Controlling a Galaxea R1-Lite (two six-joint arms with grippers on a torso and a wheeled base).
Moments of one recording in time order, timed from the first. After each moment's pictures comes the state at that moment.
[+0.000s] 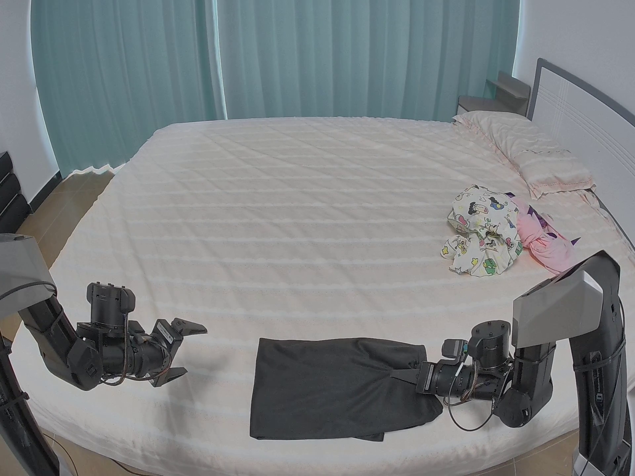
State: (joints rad) left arm -0.07 2.00 -0.43 -0.82 -0.35 -1.05; right arm 0.41 2.47 -0.41 -1.55 0.43 0.64
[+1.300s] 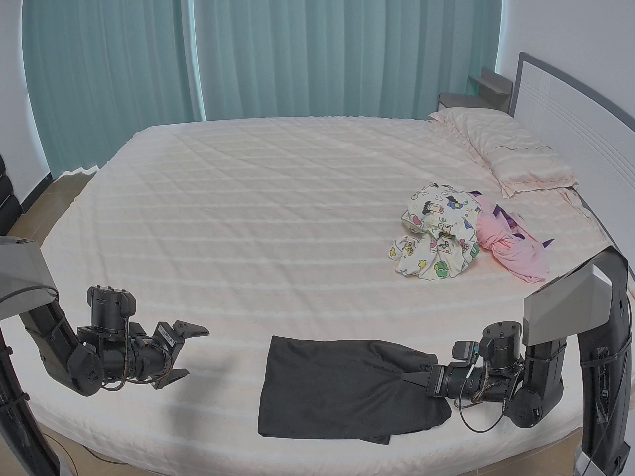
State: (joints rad) left arm -0.08 2.01 -0.40 -0.87 -0.35 -1.05; right arm 0.38 2.44 -0.34 -1.55 0.43 0.60
